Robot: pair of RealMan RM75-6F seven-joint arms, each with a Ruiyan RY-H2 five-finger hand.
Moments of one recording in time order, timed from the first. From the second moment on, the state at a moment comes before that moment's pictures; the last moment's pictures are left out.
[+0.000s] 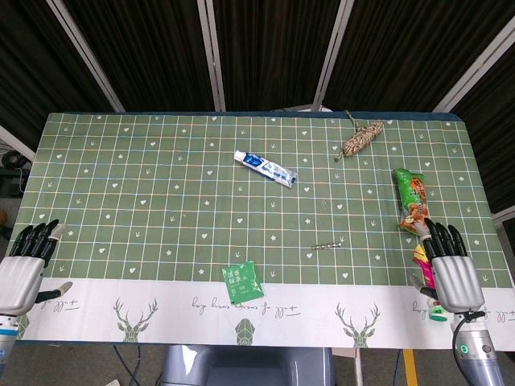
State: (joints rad) left arm -0.13 -1.12 0.00 -1.62 1.54 1.44 0.12; right arm 0.14 -1.23 0.07 -1.56 -1.51 1.46 -0.16
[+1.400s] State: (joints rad) left arm -0.13 -1.12 0.00 -1.63 1.53 1.42 0.11; right arm 0.39 -1.56 0.19 -1.54 -1.26 1.18 -0.50
